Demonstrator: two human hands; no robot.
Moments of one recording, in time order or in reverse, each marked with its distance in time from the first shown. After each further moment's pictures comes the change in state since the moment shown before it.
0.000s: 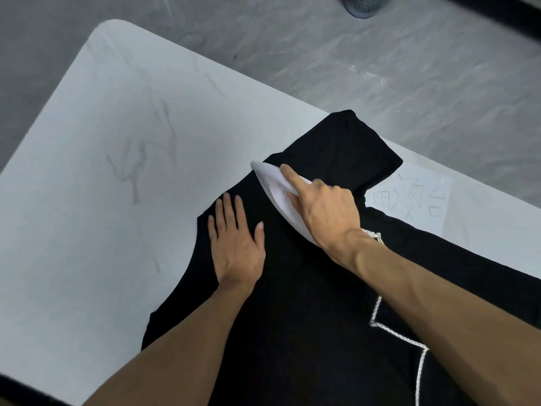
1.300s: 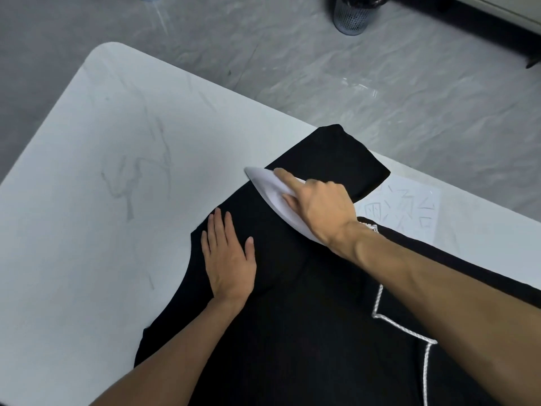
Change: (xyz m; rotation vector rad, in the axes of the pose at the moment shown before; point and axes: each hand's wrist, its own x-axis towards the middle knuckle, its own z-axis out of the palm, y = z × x) left_hand 0.000 0.000 -0.007 -0.149 0.032 -0.024; right_hand 0.023 0.022 -0.017 0.146 -0.024 -0.127
